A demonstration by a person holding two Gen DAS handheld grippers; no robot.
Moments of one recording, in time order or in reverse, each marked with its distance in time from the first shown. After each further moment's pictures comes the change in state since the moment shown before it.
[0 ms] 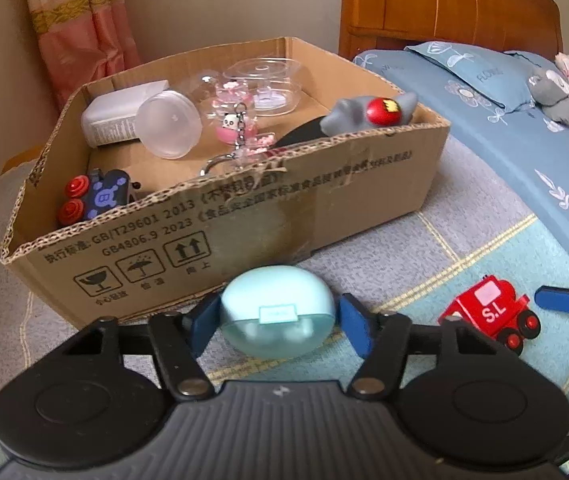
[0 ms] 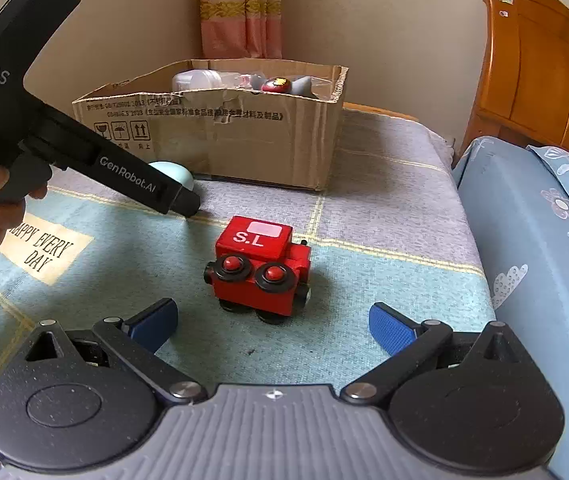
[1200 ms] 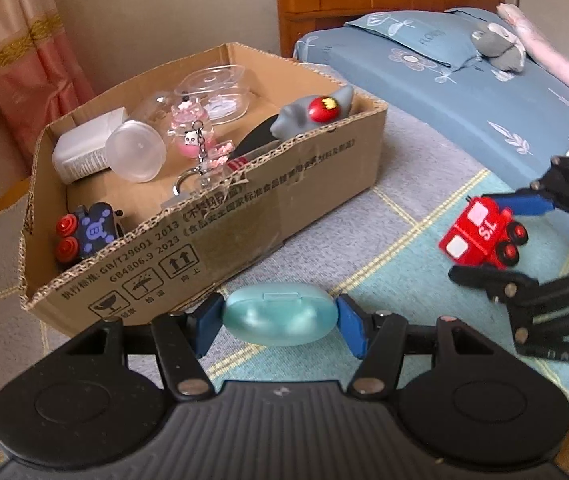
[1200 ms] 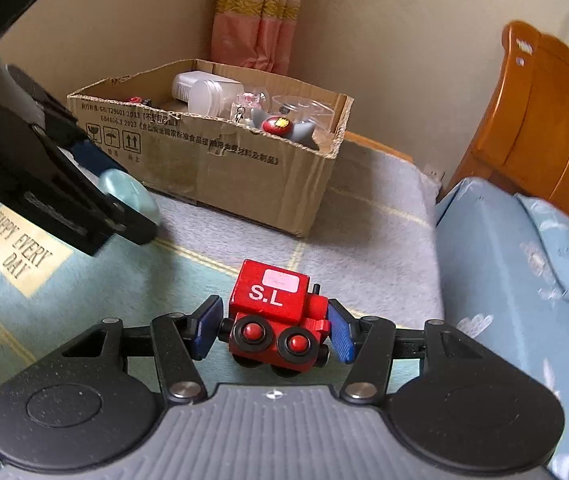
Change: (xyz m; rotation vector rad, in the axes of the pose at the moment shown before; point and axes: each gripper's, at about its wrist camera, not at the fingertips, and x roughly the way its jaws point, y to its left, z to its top) left arm -0.030 -0.003 0.005 0.204 0.043 -0.083; right arm -0.002 0.006 0.035 -0.170 0.013 -0.088
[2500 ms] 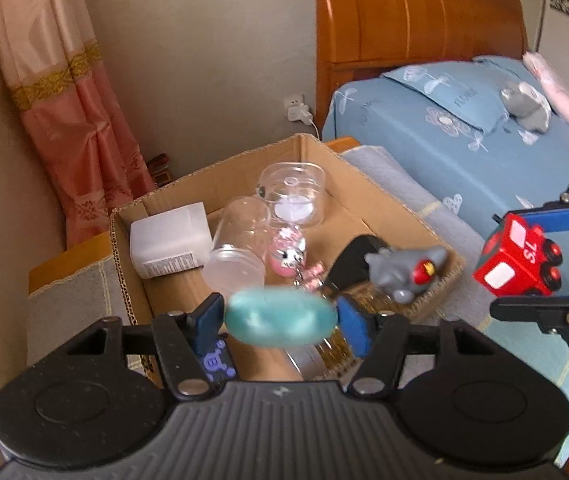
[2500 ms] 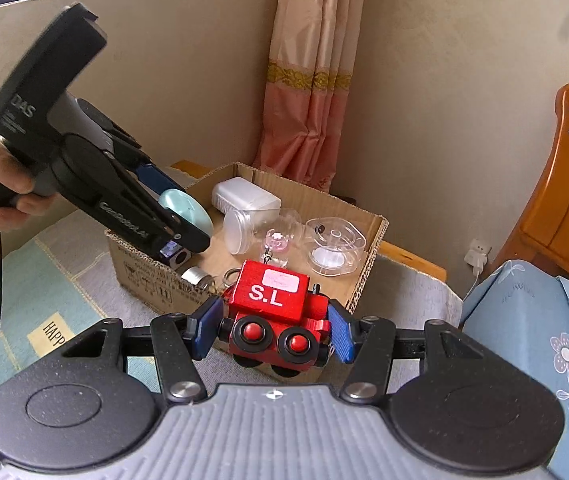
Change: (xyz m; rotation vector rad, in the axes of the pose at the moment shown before) left arm -0.028 0.080 0.081 -0.081 -0.084 0.026; right arm -0.026 -0.034 0.115 -0.076 -0.115 0.192
